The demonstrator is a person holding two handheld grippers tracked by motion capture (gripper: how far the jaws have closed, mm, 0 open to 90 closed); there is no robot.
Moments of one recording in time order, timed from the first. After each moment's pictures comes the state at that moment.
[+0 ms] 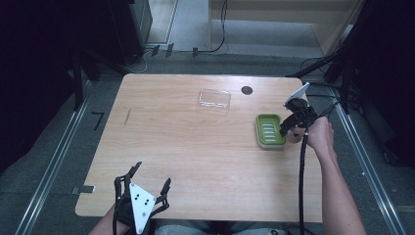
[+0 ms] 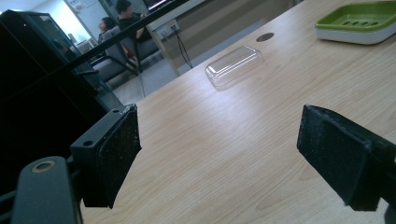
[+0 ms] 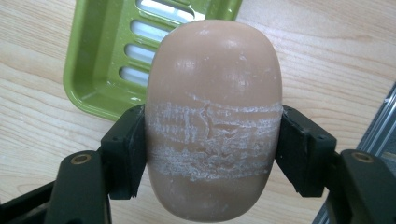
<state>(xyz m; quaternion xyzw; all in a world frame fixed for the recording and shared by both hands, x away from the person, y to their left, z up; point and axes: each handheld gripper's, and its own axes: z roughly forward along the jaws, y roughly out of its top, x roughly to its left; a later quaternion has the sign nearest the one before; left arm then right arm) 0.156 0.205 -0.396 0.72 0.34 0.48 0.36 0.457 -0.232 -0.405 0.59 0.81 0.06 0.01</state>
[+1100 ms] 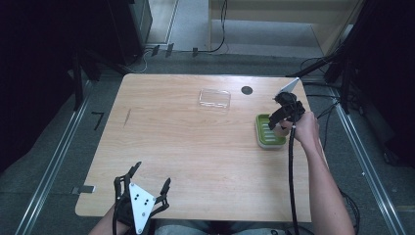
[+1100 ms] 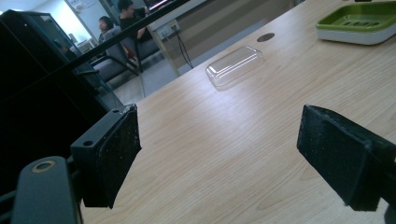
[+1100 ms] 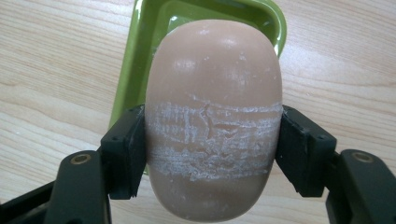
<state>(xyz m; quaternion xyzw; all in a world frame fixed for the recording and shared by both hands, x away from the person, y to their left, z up) 0.156 0.205 -0.396 0.72 0.34 0.48 0.36 0.480 -0.204 -0.409 0.60 0.80 0.08 0.01</state>
